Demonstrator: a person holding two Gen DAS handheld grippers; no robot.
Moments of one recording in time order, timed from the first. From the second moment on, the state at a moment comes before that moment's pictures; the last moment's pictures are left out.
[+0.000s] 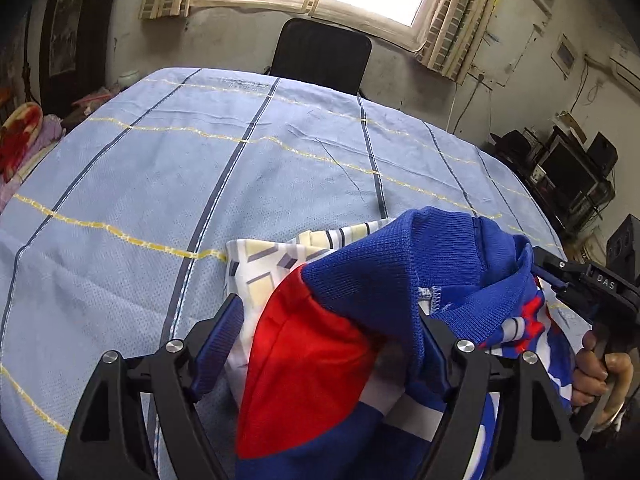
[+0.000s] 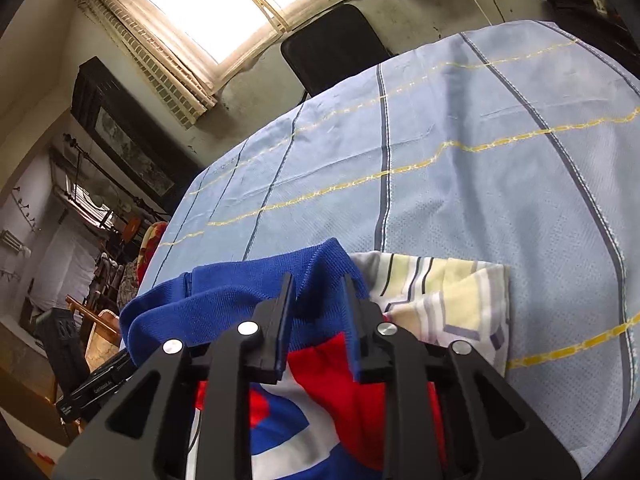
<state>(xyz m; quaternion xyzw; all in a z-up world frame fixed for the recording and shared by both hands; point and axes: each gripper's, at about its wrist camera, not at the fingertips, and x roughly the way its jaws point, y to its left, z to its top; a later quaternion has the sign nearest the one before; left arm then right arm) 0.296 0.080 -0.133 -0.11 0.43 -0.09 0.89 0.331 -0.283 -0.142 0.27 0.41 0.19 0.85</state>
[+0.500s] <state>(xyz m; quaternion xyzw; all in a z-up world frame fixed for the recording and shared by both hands) 0.299 0.083 -0.031 -0.09 0.44 -0.09 0.89 0.252 -0.282 -0.053 0.18 0.34 0.22 0.89</state>
